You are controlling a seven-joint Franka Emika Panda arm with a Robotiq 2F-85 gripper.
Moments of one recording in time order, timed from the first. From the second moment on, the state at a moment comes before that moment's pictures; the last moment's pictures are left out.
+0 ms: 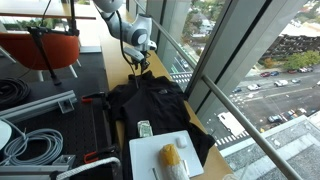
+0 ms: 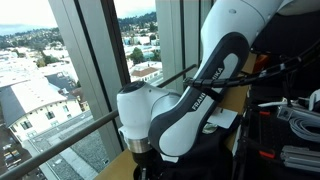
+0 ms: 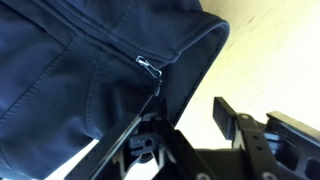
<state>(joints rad) 0.48 1.03 0.12 -1.45 -0.17 2.49 0.05</state>
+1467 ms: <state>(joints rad) 0.15 0.11 0.07 -2.42 -0.17 2.59 -0.02</state>
